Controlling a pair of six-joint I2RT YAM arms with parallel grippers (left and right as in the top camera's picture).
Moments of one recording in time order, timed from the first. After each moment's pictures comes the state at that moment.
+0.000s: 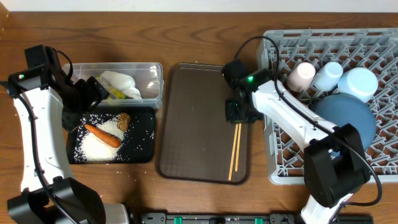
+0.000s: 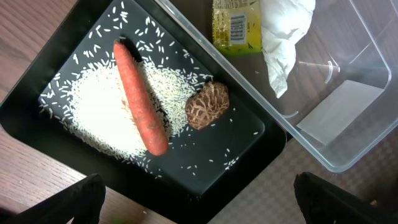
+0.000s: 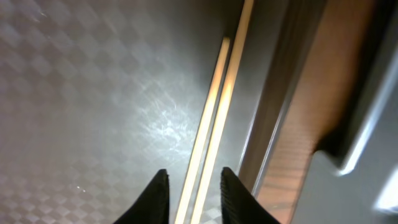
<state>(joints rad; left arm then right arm) 0.36 1.57 1.45 -1.26 0.15 -0.43 0.53 1.89 1.39 -1.02 -0.05 0.52</state>
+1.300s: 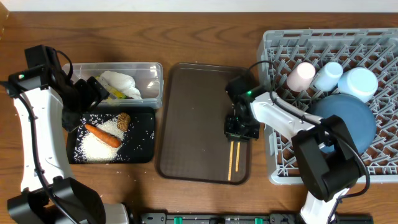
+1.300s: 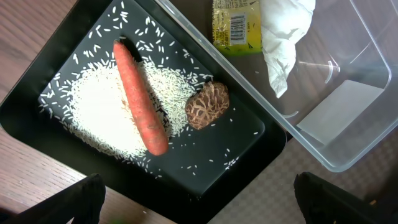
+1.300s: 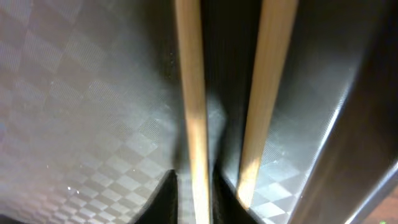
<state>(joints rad) 0.36 1.57 1.45 -1.26 0.15 -0.43 0.51 1.94 1.20 -0.87 -0.28 0.66</state>
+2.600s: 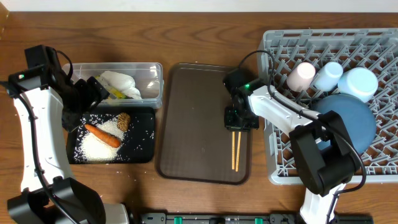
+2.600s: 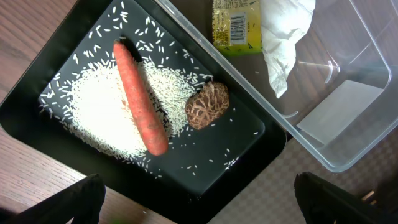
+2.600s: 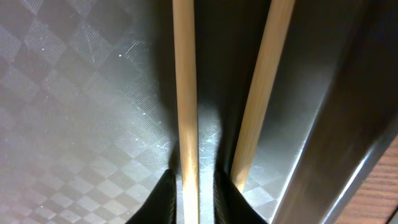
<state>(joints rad) 0.36 1.57 1.45 -1.26 0.15 -0.43 0.51 1.98 1.29 -0.87 -0.14 0.56</state>
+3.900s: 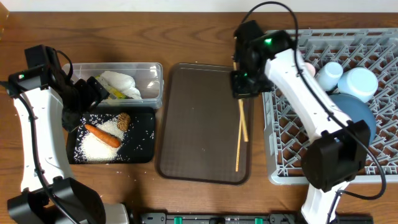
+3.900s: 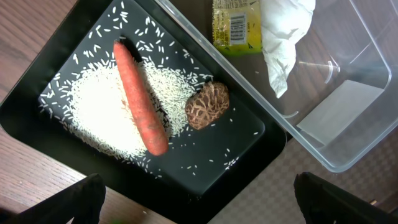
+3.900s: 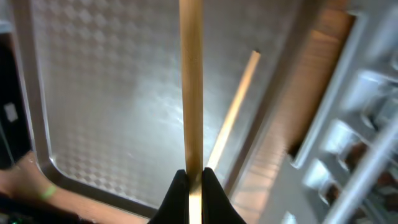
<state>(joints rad) 0.36 1.57 1.45 -1.26 0.15 -0.43 0.41 1.99 1.87 -1.37 -0.16 0.28</state>
